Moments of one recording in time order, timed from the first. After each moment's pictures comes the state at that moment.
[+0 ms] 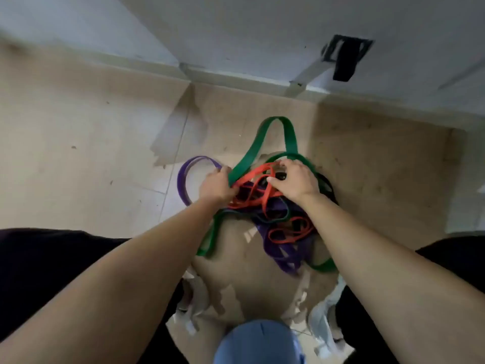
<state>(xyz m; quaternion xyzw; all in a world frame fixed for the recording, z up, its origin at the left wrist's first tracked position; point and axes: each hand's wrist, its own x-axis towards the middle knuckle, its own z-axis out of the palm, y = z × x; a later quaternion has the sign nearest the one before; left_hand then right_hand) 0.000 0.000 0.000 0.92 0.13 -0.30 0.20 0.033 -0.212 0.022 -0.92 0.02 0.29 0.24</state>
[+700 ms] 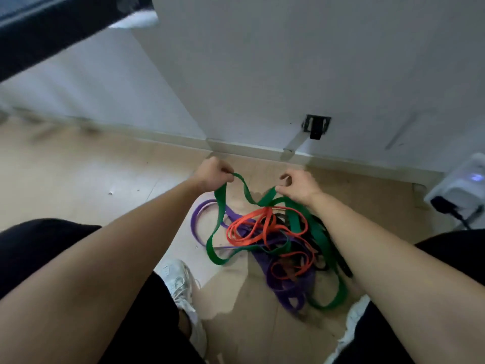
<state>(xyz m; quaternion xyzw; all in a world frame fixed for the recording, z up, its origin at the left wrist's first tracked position) 0.017 0.028 0.139 0.96 0.05 -0.13 0.25 0.018 -0.227 0.120 -0.92 -0.04 0.20 0.34</state>
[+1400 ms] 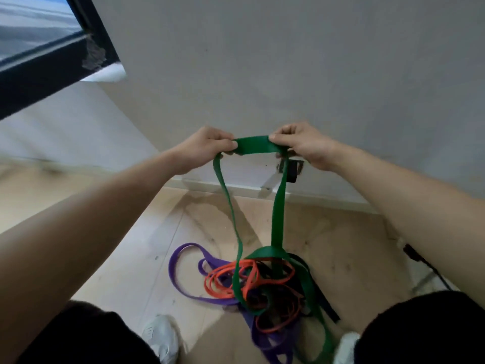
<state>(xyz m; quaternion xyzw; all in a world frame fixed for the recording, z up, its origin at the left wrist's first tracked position) 0.121 -0.006 0.298 0.88 -0.12 -0.12 0.45 0.139 -0.259 0.297 -0.81 -0.09 0.17 0.56</state>
